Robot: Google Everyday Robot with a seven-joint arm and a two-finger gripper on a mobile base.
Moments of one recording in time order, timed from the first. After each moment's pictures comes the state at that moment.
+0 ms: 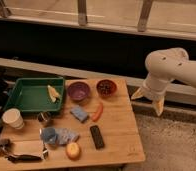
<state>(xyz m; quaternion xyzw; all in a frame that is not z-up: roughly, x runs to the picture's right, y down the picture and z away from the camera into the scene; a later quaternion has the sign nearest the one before) 0.244 0.074 0.657 -0.13 0.29 0.87 0.38</state>
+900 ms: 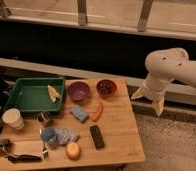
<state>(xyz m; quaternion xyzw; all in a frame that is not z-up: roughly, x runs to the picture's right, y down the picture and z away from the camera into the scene) 0.242 0.073 0.654 -0.13 0.29 0.86 0.39</state>
